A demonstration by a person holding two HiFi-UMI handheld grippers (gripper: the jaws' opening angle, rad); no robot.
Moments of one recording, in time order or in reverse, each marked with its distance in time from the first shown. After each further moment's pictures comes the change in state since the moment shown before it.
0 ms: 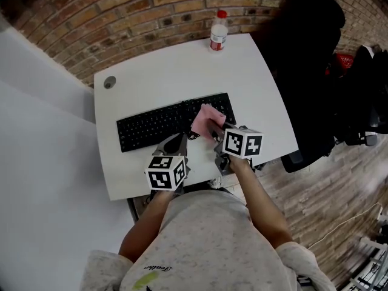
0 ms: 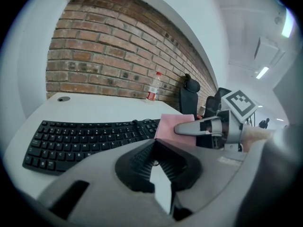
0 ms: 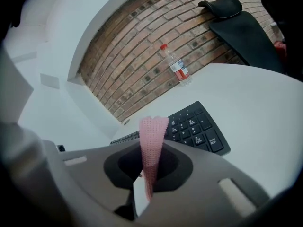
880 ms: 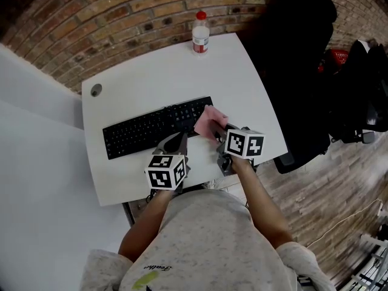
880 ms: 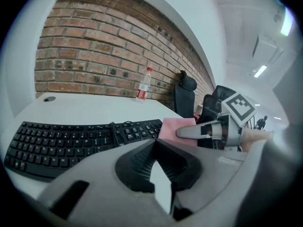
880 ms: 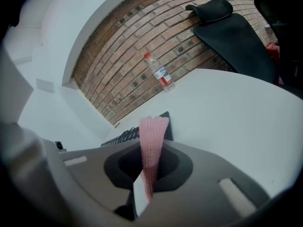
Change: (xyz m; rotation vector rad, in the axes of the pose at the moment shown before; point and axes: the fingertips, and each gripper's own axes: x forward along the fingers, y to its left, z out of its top) left arm 0.049 -0.047 0.009 0.020 0.014 -0.027; right arm -0.033 -0.068 0.022 0.024 -0.013 -0.047
